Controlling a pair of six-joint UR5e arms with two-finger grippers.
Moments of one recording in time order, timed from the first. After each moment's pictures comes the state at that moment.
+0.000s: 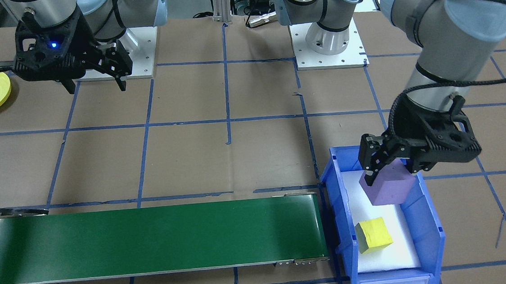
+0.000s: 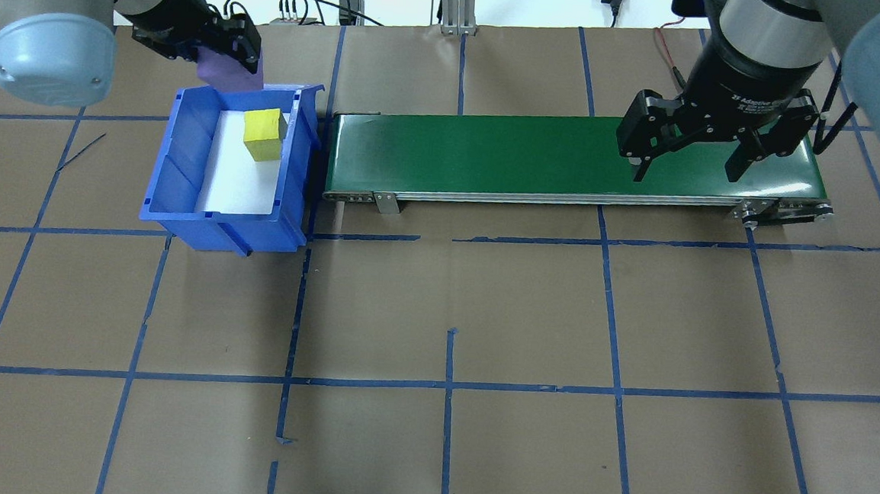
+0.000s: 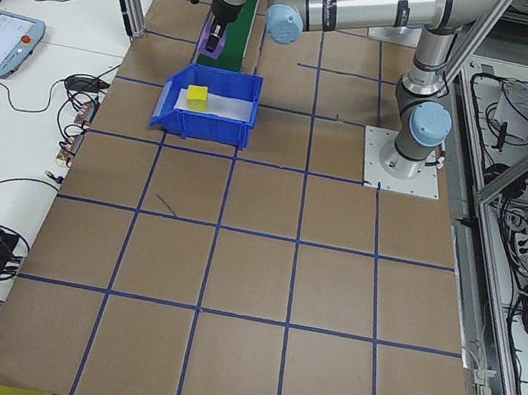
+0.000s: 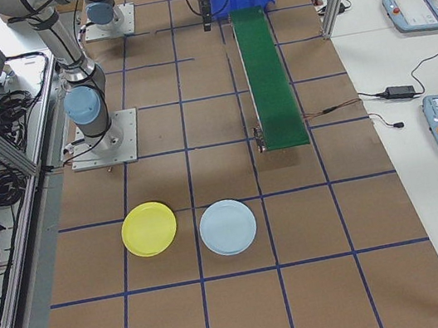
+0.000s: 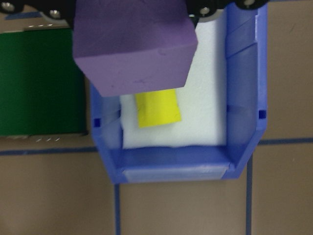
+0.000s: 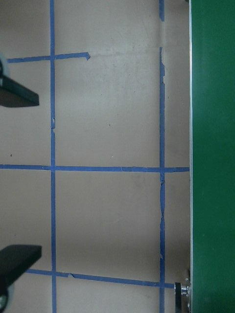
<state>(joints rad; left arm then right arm) -1.49 -1.78 -1.54 -1.06 1.43 0.11 1.60 -1.61 1.56 -1.49 -1.58 0.02</state>
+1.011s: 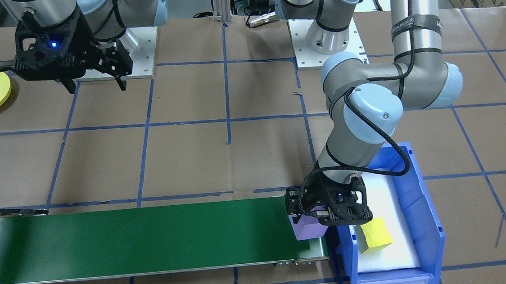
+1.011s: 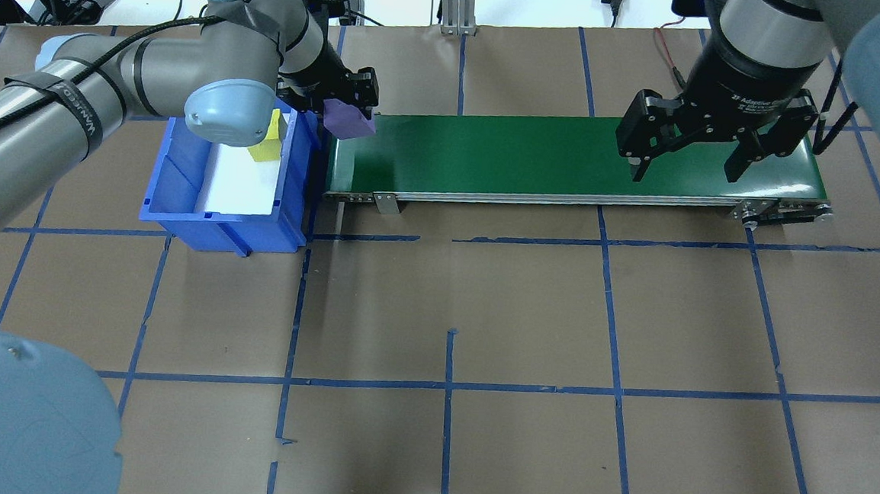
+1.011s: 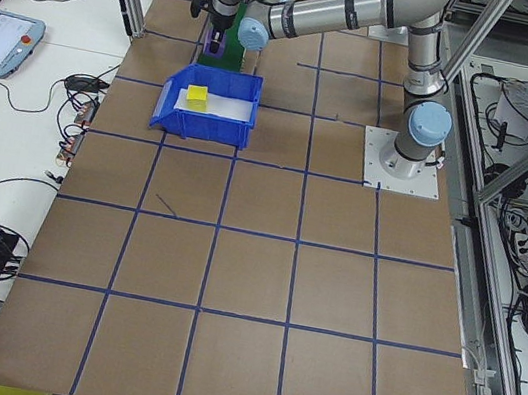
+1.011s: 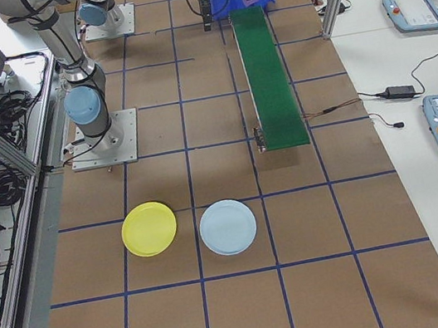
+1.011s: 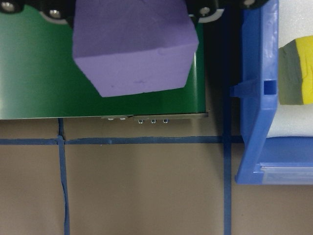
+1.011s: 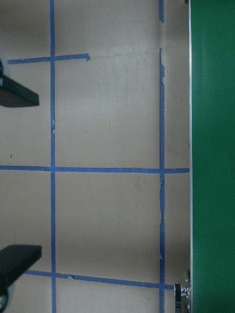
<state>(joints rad) -1.63 -2.02 -1.57 -0.92 1.42 -0.10 1.60 -1.61 1.56 -1.49 -1.58 0.02</state>
